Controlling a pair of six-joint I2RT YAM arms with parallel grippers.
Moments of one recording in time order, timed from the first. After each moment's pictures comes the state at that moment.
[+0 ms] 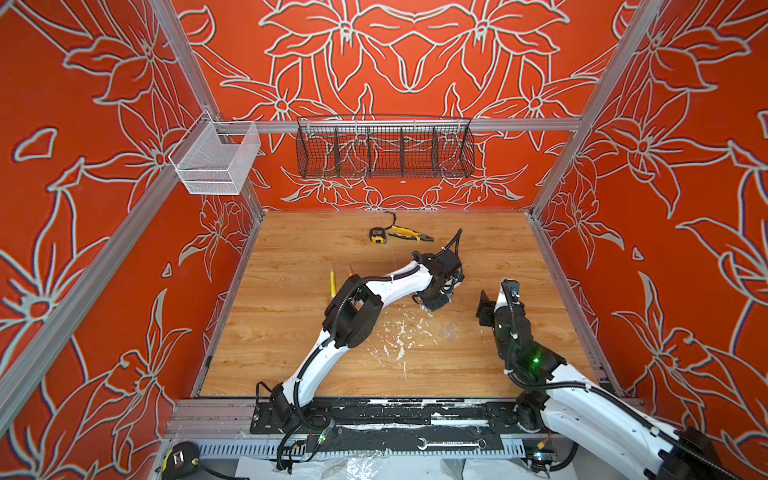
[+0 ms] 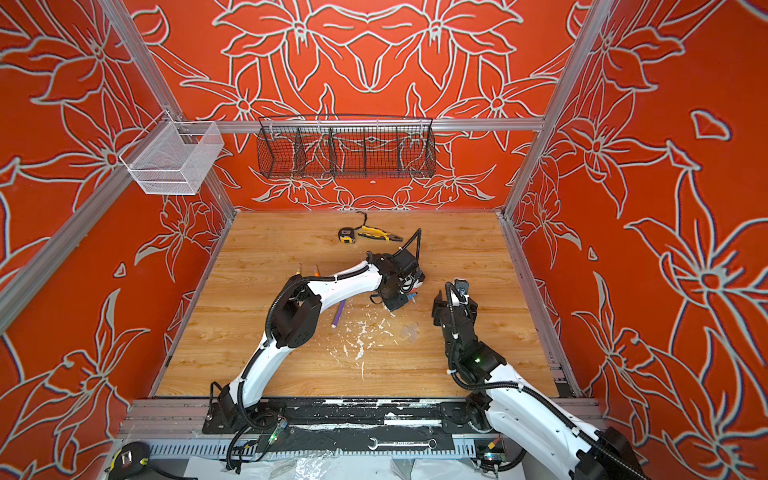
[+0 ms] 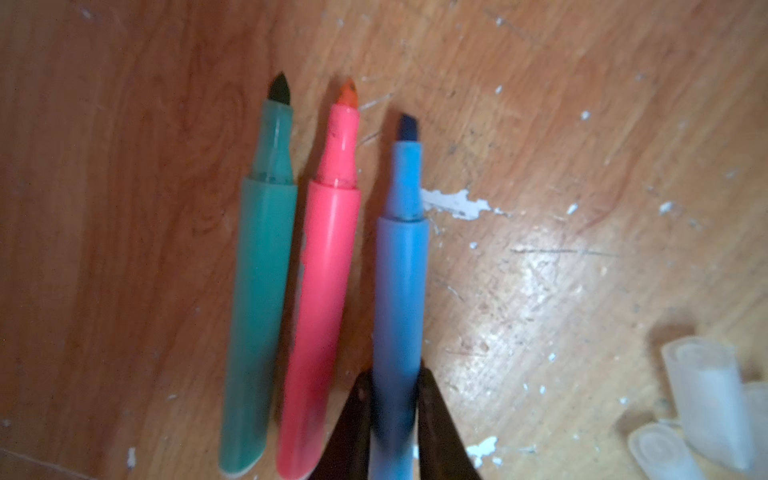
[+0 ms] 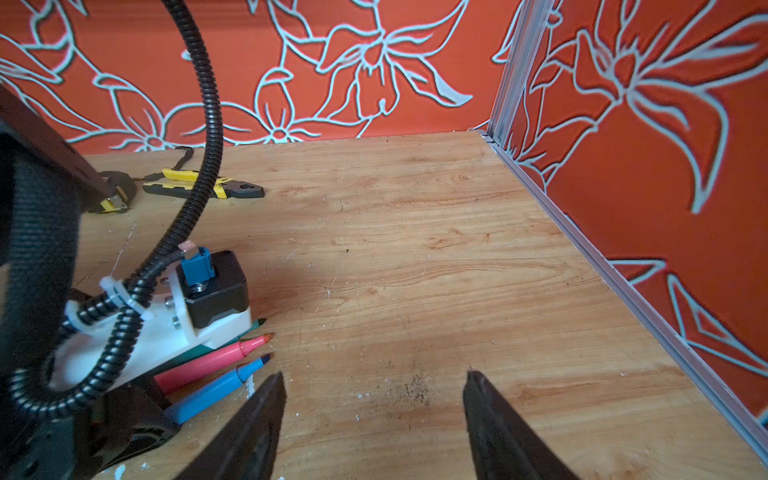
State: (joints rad) left arm -0.82 2.38 2.01 -0.94 0.01 0.20; right arm 0.57 0.73 0.28 0.07 0.70 0.29
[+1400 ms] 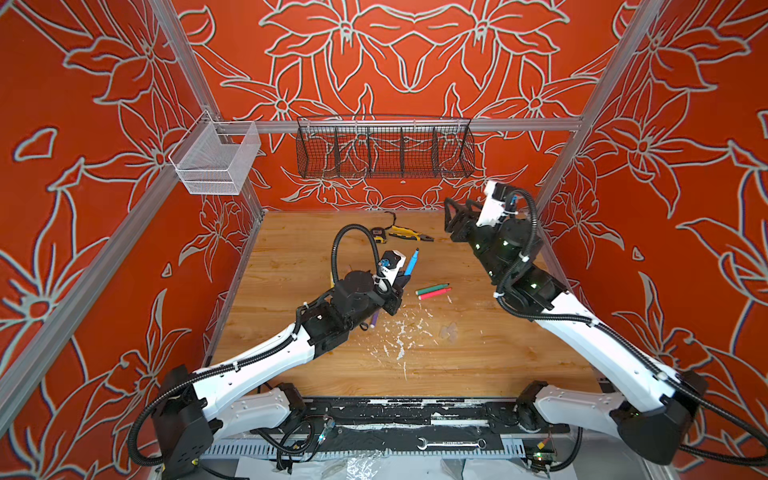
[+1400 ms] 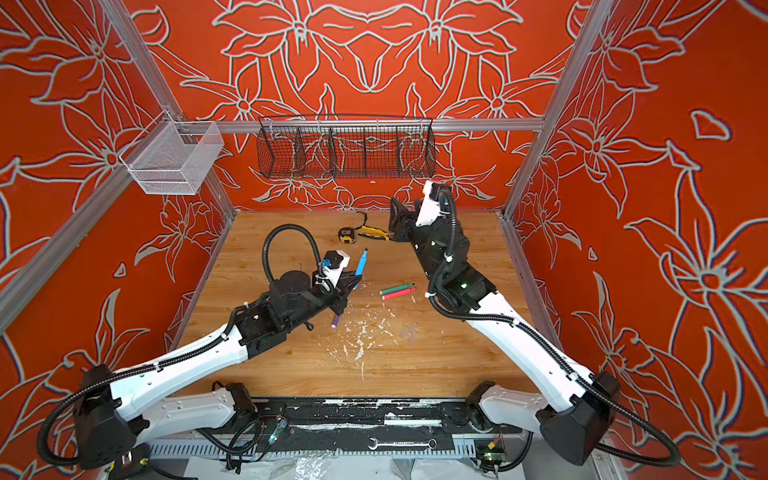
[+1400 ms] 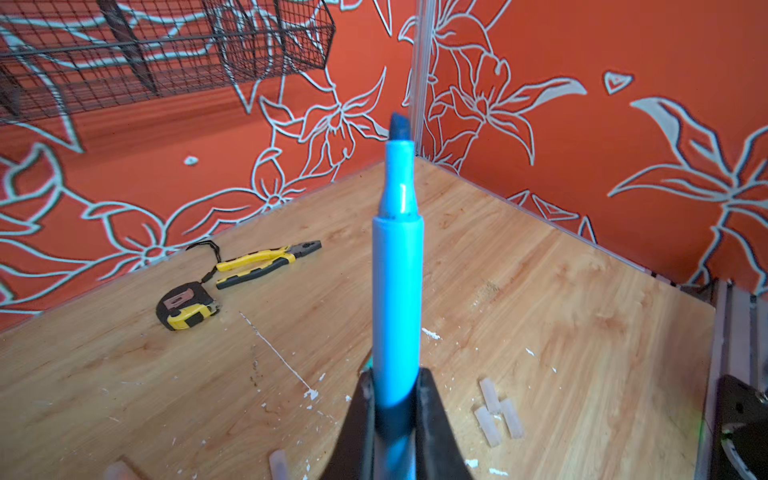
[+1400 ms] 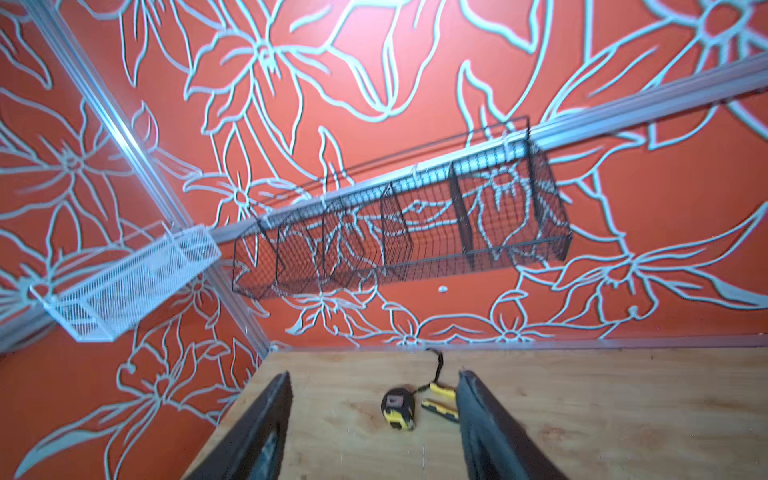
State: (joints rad) left arm -0.81 1.11 0.84 0.04 -0.11 -0.06; right arm 0.65 1.19 1.12 0.12 0.30 0.37
